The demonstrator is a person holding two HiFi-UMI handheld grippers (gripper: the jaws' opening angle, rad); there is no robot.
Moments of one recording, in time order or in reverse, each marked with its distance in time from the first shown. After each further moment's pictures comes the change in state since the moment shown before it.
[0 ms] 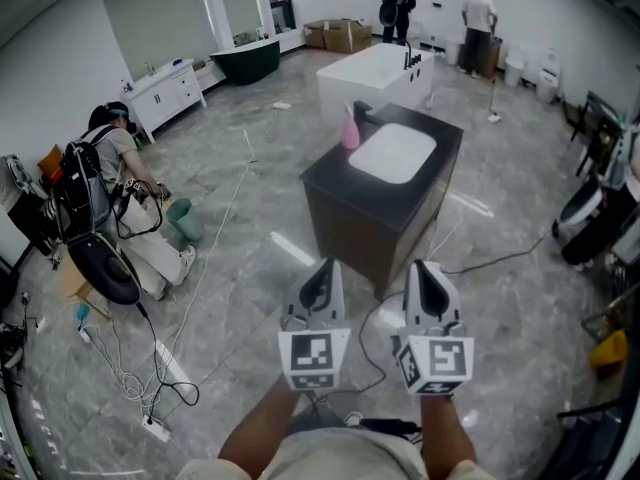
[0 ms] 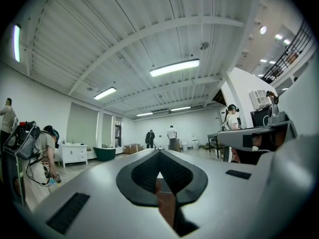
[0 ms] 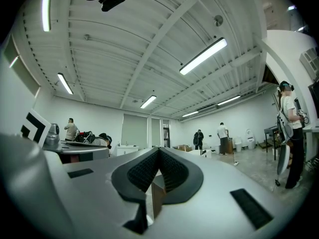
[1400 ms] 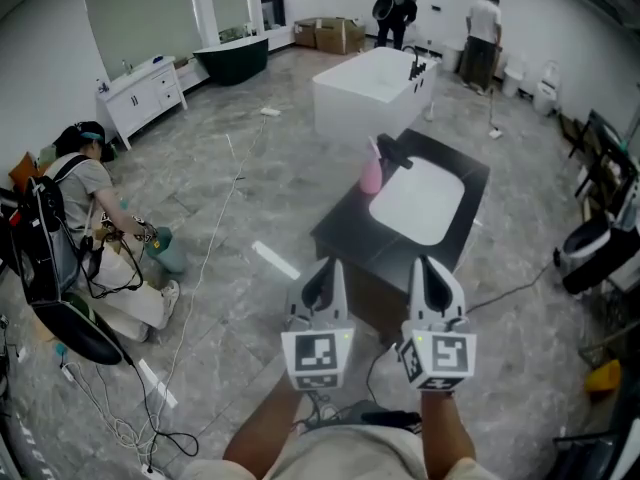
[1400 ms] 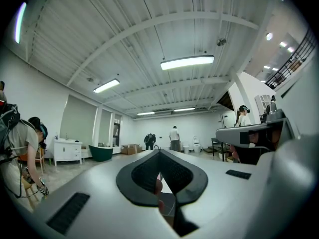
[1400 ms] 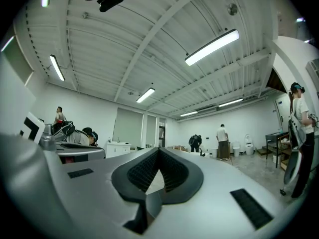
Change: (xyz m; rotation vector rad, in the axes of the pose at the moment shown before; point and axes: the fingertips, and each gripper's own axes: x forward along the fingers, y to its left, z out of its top) left arm 0.260 0.202 -0.038 -0.055 -0.017 -0.032; right arm 0.327 0.026 -0.036 -0.066 0.017 -0.064
